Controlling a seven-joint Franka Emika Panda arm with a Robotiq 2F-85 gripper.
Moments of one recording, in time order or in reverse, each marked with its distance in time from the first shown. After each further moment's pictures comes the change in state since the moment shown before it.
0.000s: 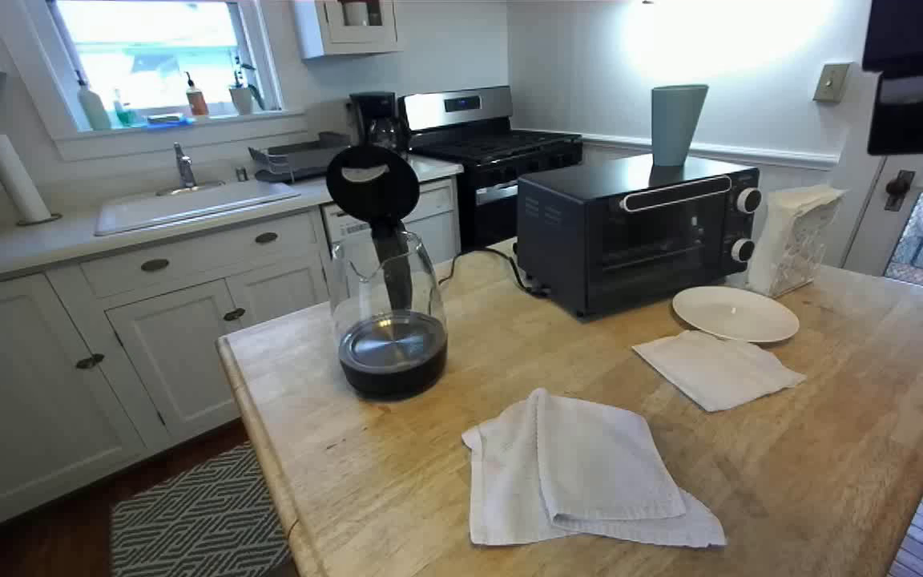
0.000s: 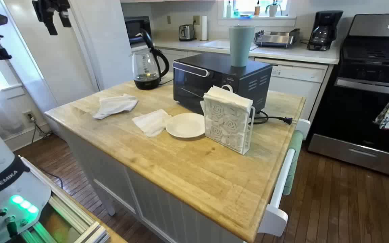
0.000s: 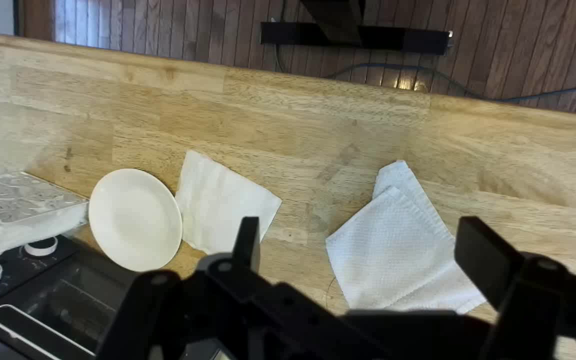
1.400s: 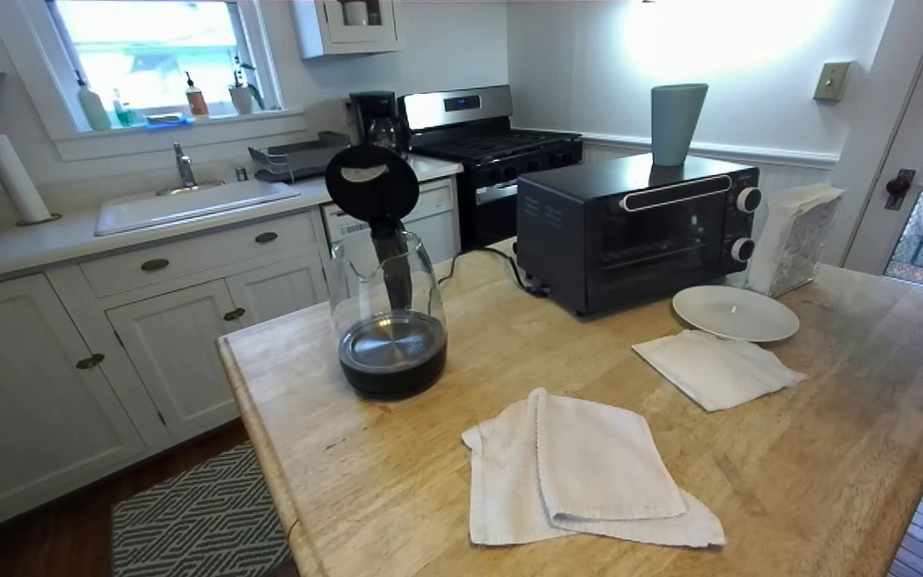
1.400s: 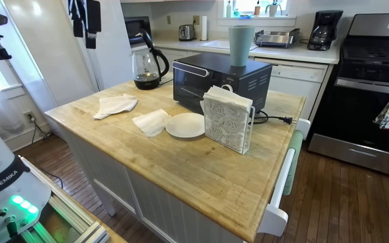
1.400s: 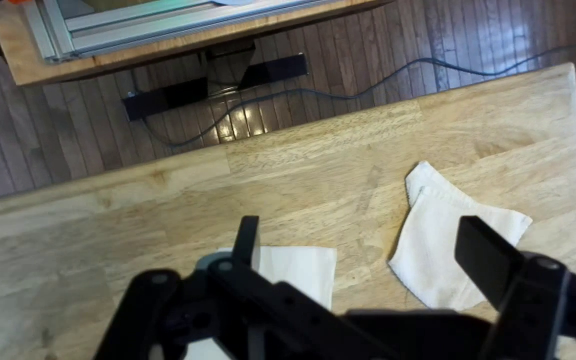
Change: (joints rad) arm -0.173 -0.178 -0.588 -0.207 0.130 -0.016 -0.308
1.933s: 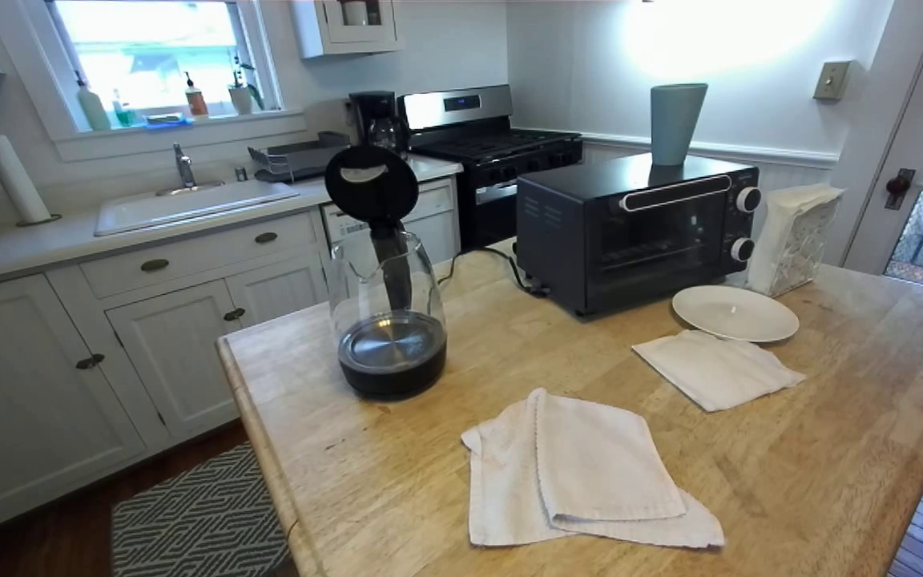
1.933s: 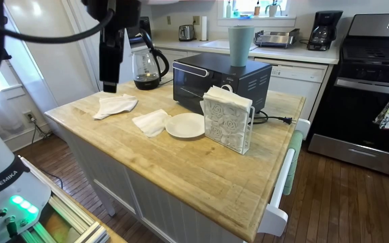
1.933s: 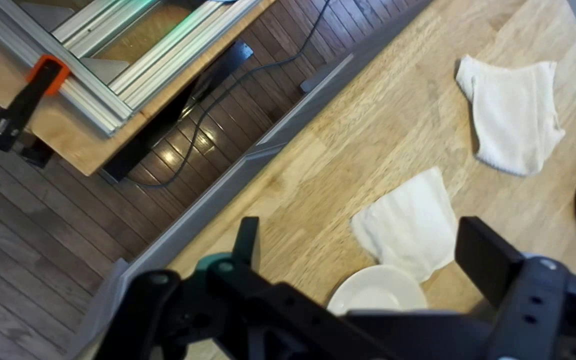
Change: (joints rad) arm -0.278 0.175 -0.355 0.068 -0.002 0.031 -0.106
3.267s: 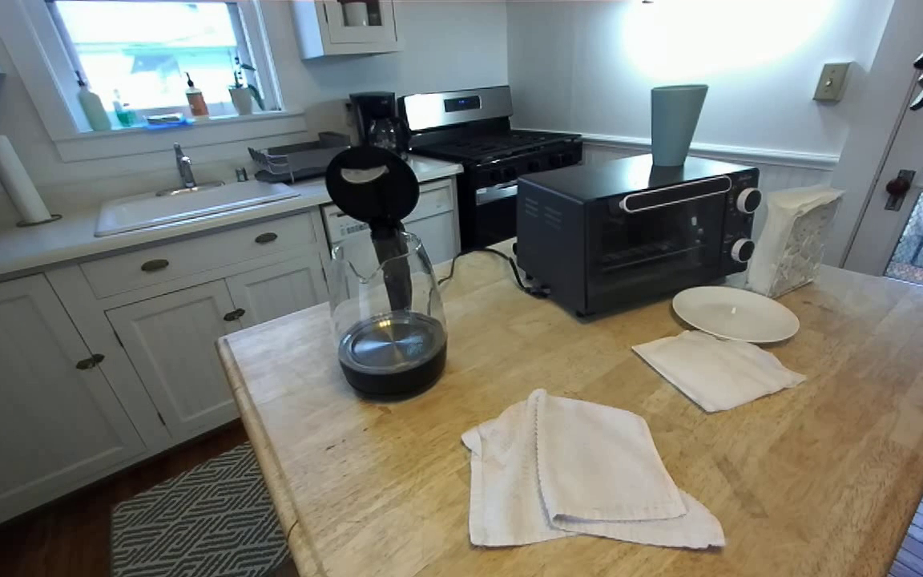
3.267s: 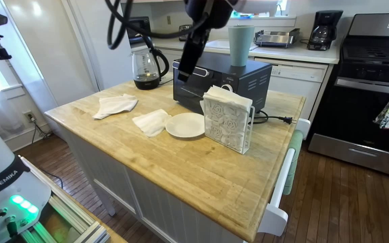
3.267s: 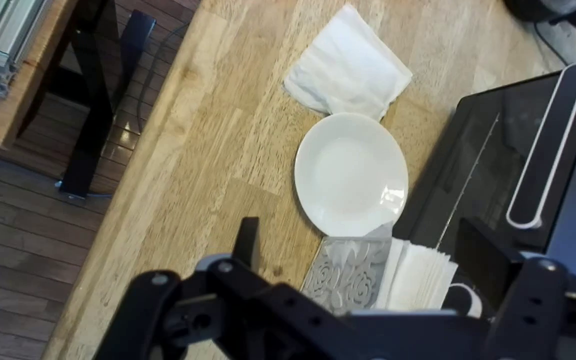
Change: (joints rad) arm -0.032 0.495 -0.029 0.397 0.371 0.014 0.184
